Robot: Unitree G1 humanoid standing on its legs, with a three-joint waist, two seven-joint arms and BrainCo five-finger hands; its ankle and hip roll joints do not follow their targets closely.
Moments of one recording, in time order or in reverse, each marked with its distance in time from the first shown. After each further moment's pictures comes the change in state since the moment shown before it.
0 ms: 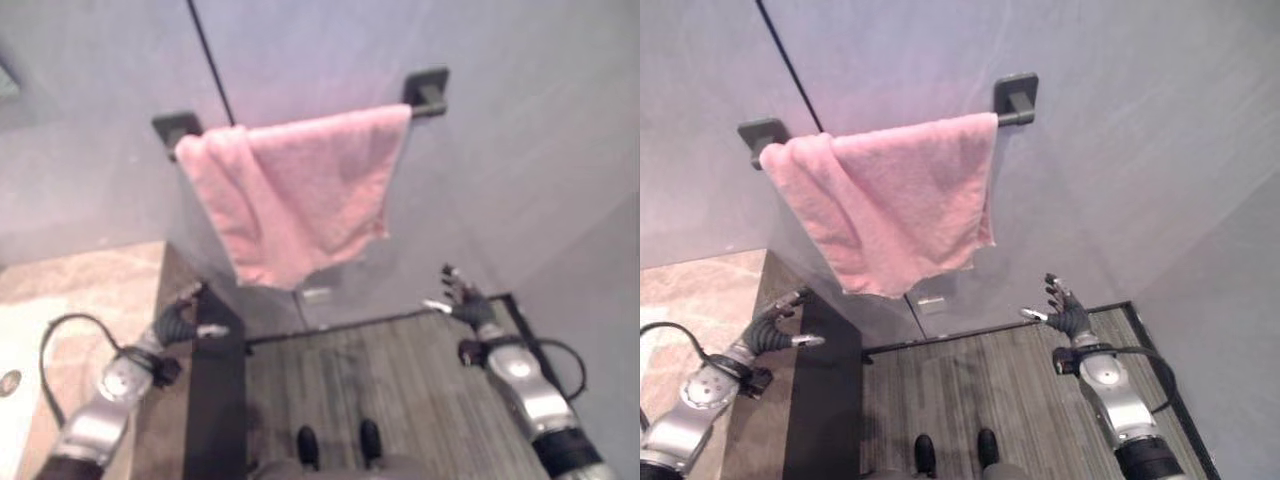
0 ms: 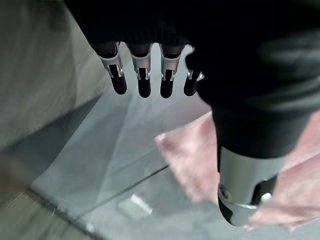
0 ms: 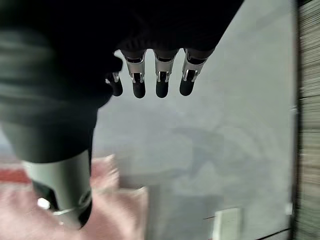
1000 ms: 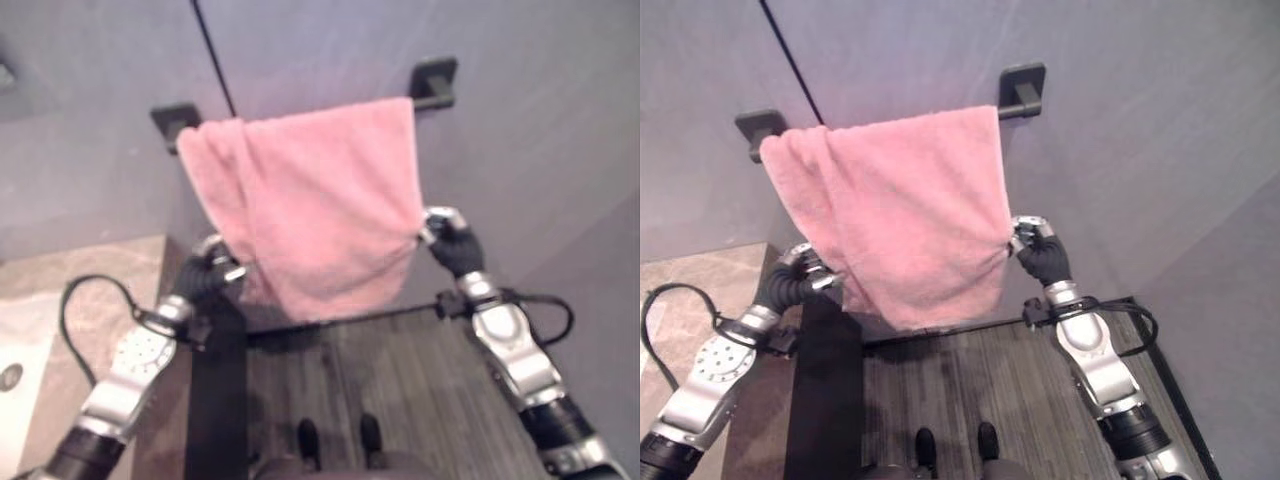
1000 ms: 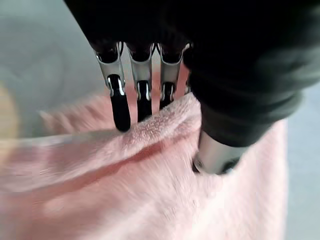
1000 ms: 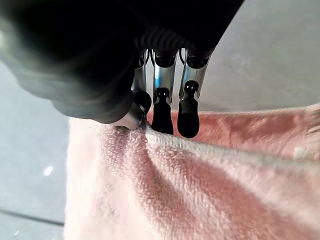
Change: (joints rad) left arm -0.077 0.087 -0.001 -0.289 -0.307 -0.145 0.087; right arm -0.173 -0.034 0.062 -0.362 -0.002 -0.155 -0.063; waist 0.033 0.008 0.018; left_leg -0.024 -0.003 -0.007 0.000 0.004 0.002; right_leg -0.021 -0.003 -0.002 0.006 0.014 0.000
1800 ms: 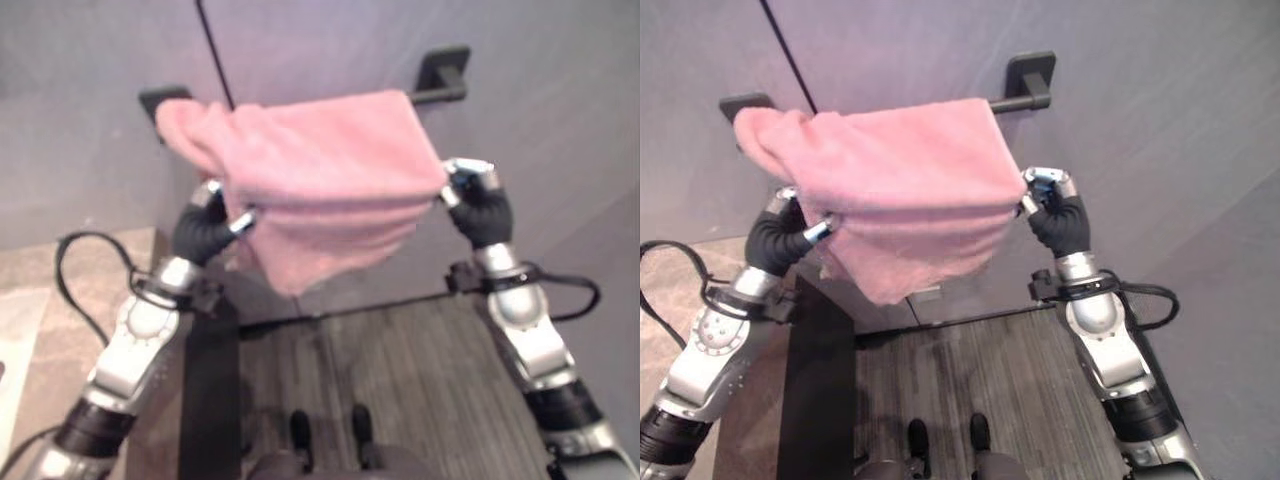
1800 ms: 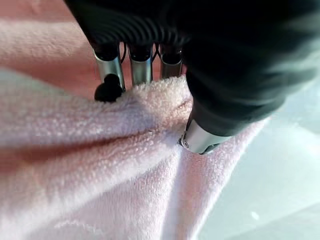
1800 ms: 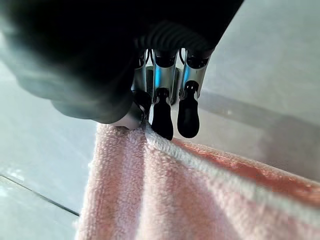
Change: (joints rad) left arm -0.176 -0.015 -0.062 -0.192 -0.127 -0.084 0.023; right arm -0.090 0.000 -0.036 -0.068 -0.046 -0.082 -0.041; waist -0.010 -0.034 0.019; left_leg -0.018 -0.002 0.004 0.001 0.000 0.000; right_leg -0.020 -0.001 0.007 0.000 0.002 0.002
